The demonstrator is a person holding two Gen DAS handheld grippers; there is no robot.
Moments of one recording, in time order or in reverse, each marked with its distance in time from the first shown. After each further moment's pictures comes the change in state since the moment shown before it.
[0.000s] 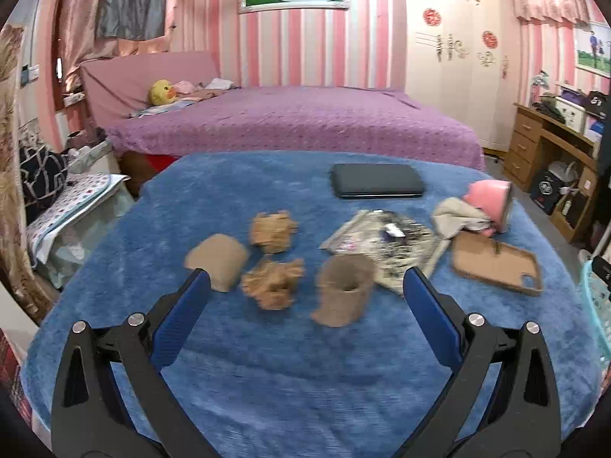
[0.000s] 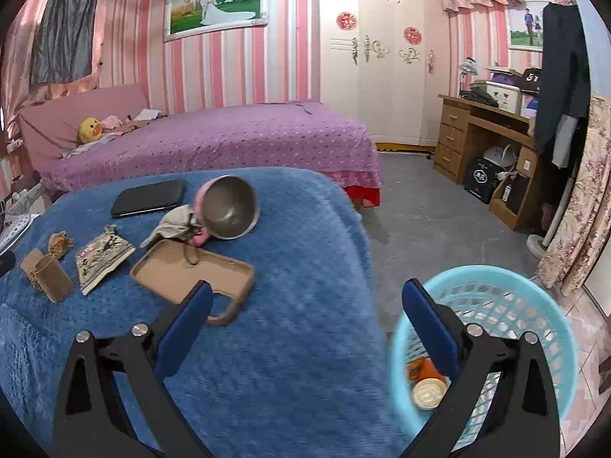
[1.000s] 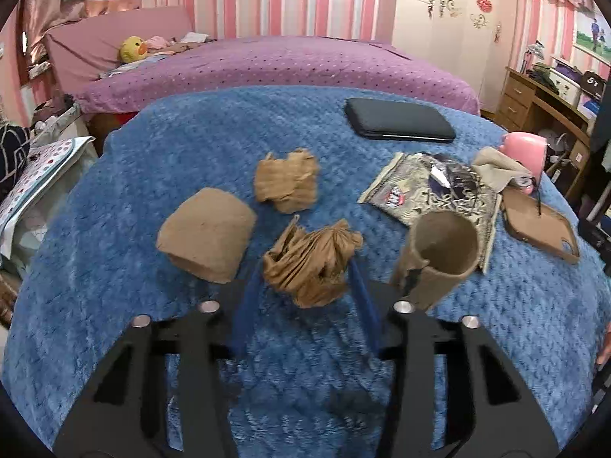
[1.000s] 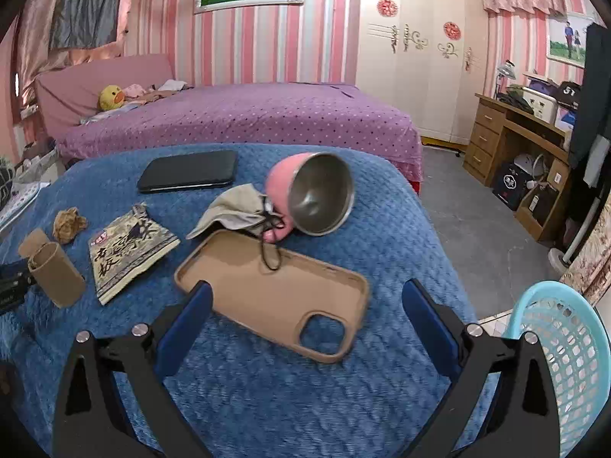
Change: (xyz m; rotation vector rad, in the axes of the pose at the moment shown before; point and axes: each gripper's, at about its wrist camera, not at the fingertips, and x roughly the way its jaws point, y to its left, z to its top) left arm 0.087 0.031 -0.014 0.028 0.185 -0.113; right arm 0.052 0.093 0.003 -0.098 0.071 0.058
